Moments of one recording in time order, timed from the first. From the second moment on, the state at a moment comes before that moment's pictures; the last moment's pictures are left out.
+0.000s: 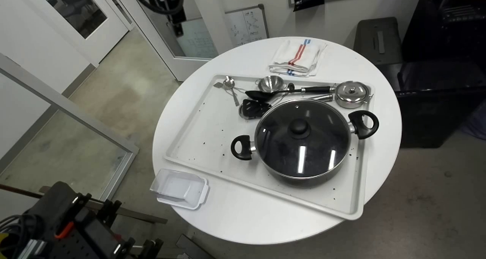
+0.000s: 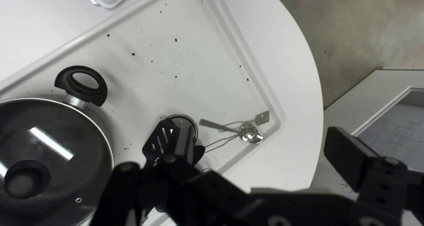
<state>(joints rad) -0.13 0.32 -0.11 -1.78 0.40 1.96 0.01</state>
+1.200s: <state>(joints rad) -0.22 0.68 -0.25 -1.58 0.30 2.06 0.49</state>
